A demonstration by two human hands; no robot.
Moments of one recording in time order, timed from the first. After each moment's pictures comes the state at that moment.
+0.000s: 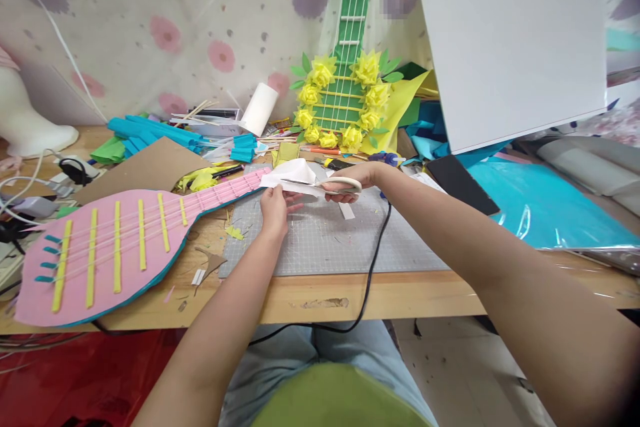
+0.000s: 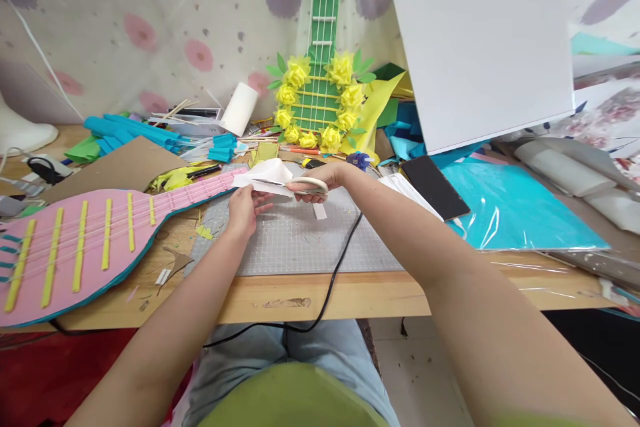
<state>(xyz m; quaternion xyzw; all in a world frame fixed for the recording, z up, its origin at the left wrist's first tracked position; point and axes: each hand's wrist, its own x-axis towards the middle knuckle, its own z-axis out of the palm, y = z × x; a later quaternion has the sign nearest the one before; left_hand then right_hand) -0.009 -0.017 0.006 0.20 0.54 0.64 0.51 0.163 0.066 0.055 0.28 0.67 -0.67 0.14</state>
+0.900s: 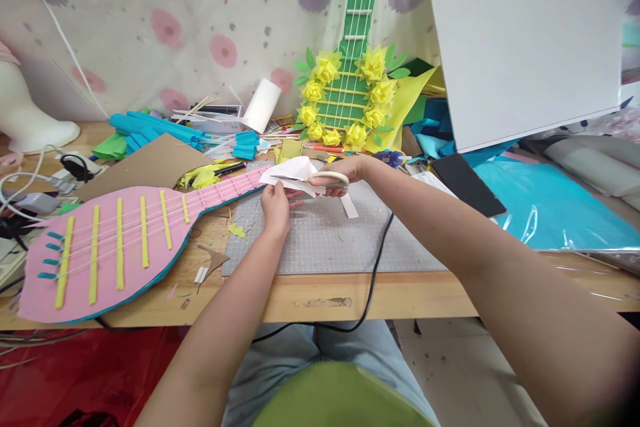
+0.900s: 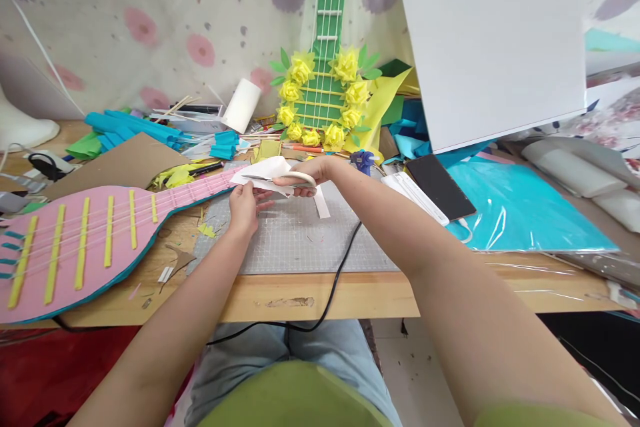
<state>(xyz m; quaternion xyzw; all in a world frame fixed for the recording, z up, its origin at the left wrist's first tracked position) -0.010 -0.015 0.002 0.22 0.54 0.66 0.47 0.132 0.071 0.058 0.34 0.69 -0.63 0.12</state>
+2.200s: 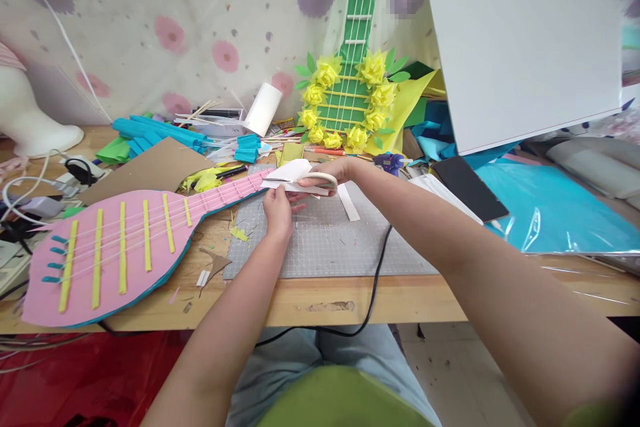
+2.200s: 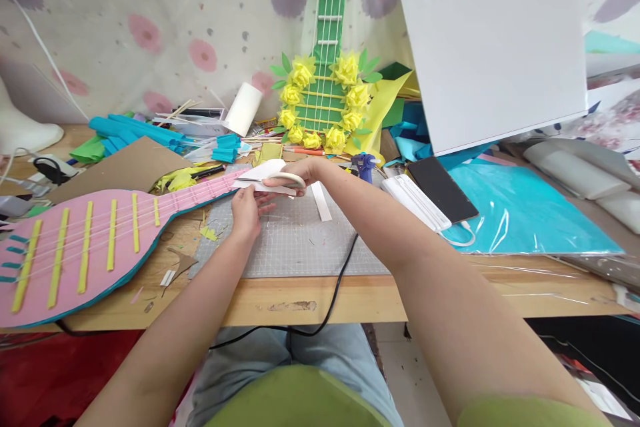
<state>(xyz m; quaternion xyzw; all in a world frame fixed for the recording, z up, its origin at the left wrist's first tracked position) -0.010 -0.015 -0.001 0.21 0.53 0.67 0.48 0.108 0.079 0.058 0.30 0.73 -0.60 0.11</state>
